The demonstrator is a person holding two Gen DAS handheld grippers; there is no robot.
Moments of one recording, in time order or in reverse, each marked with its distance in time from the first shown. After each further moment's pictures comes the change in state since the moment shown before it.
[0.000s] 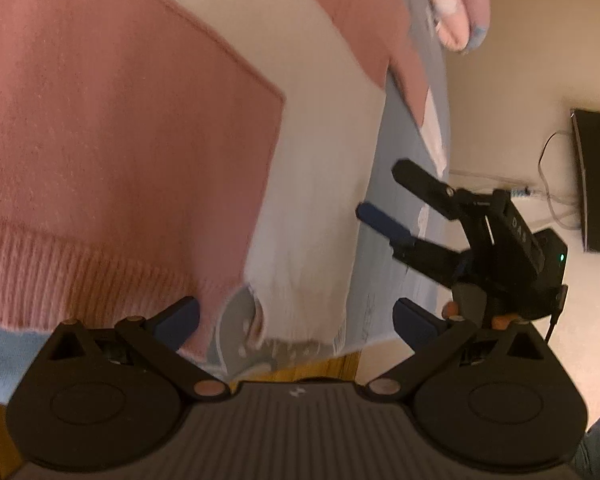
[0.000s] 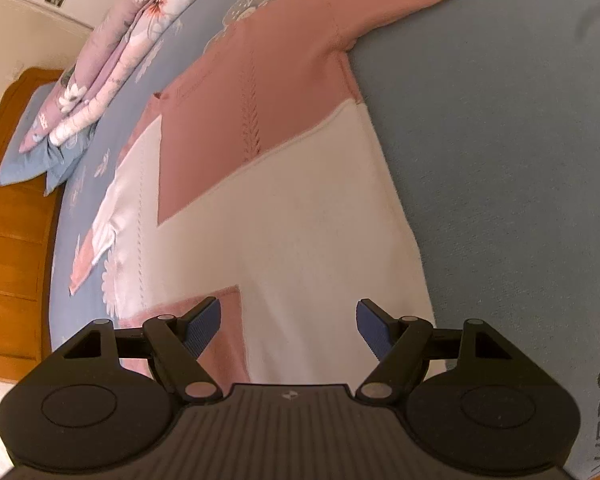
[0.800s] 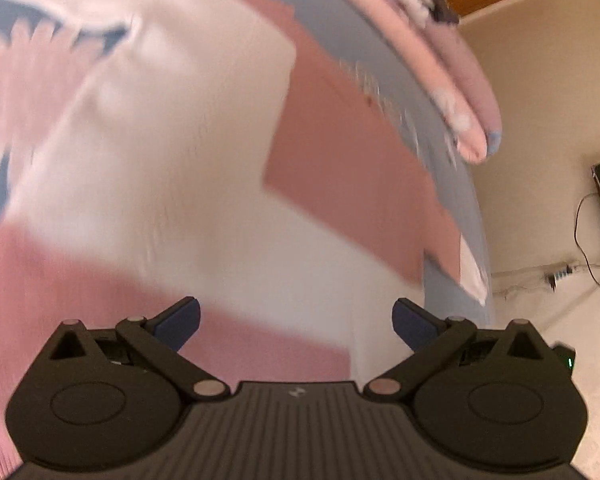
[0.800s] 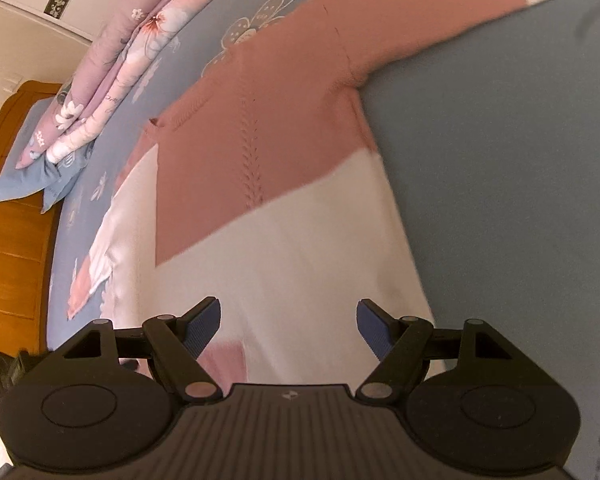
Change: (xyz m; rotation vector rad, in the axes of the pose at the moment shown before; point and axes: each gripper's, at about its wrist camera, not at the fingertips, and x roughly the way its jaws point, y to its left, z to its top) left arm -0.110 0.014 0.090 0.120 -0.439 0.176; right arm 0.012 0.003 0.037 0.012 -0.061 -0.006
